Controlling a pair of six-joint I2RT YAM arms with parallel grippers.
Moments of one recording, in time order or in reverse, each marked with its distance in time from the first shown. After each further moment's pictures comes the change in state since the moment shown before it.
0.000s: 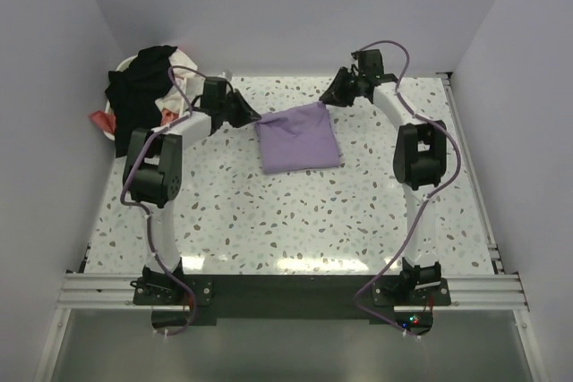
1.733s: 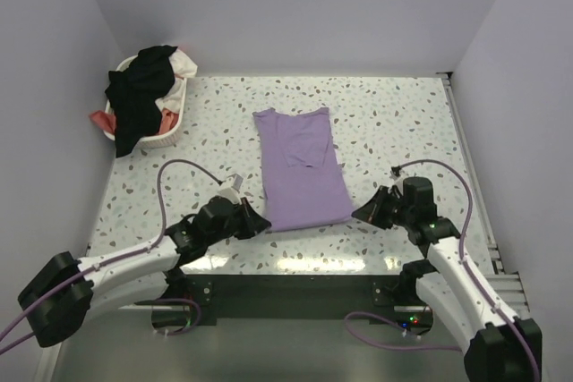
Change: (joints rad) left arm -0.600 -1.092 -1.185 0.184 -0.314 -0.208; right arm 0.013 -1.551 -1.667 0.135 0.011 0.014
